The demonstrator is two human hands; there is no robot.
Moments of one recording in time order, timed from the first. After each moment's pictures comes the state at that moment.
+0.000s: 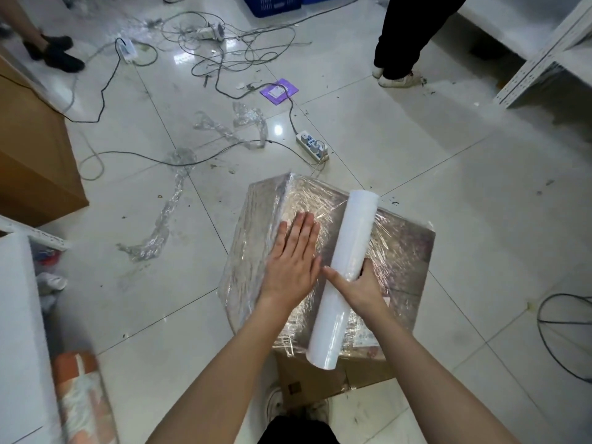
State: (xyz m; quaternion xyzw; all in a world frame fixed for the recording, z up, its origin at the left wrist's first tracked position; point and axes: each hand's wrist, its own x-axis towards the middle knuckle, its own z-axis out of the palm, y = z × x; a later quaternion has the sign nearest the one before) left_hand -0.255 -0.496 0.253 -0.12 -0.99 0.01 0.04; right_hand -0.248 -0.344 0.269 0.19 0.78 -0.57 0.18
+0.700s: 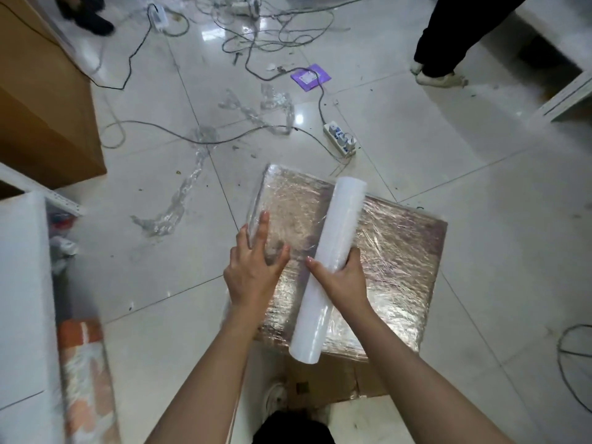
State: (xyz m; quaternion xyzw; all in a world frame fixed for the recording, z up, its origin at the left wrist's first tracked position) left_hand -0.231 -0.582 0.229 0.22 -0.96 -0.19 0.00; right_hand -0.257 -0.430 0.237 0.14 0.82 -0.53 0.16
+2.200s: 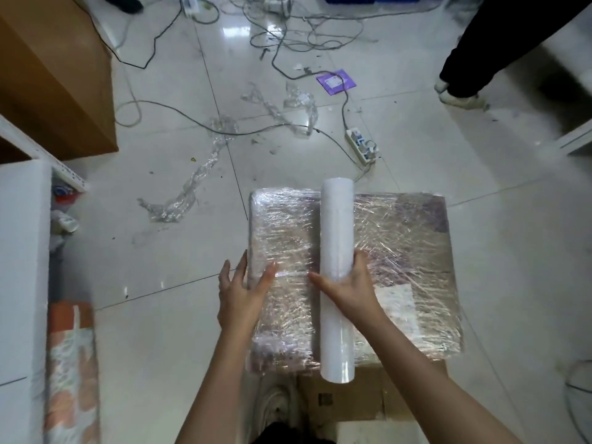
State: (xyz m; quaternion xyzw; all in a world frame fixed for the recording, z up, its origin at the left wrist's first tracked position) left_hand -0.170 -0.645 0.157 0.42 -0.75 -0.51 -0.04; right_hand -0.238 -0.484 0.223 0.02 0.85 -0.48 0.22
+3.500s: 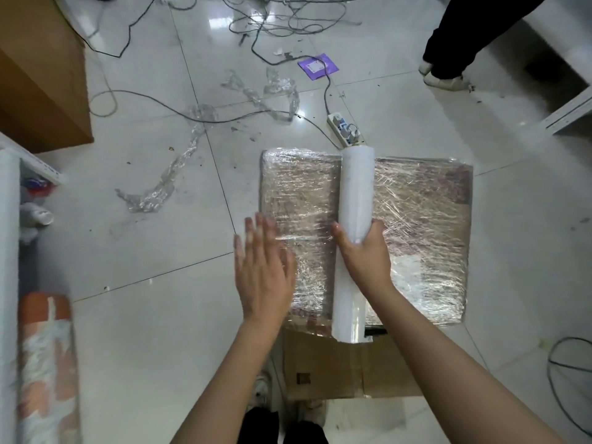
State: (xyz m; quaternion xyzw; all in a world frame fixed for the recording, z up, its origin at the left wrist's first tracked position) left_hand -0.190 -0.535 0.165 0.19 -0.95 -0.19 0.14; right_hand -0.272 -0.400 0.210 0.09 0.91 -0.39 0.11
